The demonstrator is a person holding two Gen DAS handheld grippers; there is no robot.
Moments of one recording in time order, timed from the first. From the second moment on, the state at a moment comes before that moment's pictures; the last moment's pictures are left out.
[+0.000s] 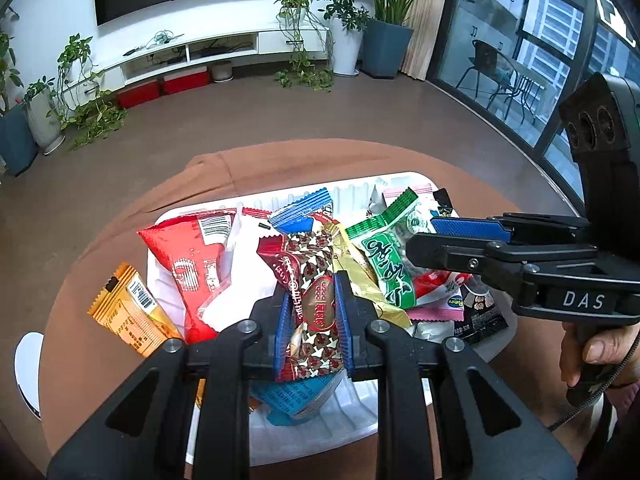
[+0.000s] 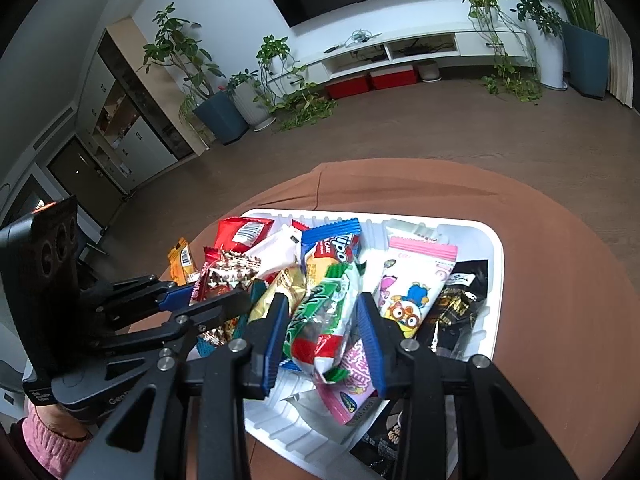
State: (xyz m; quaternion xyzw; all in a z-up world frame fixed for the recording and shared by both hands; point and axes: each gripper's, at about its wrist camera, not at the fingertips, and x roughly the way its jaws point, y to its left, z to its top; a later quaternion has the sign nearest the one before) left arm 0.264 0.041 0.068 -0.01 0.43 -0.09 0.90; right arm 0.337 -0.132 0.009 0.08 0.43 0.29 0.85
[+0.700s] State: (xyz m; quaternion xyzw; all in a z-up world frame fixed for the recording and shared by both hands) left arm 0.255 0.047 0.072 -0.04 0.41 -0.07 0.91; right arm 0.313 -0.122 0.019 0.06 0.40 0.30 0.86
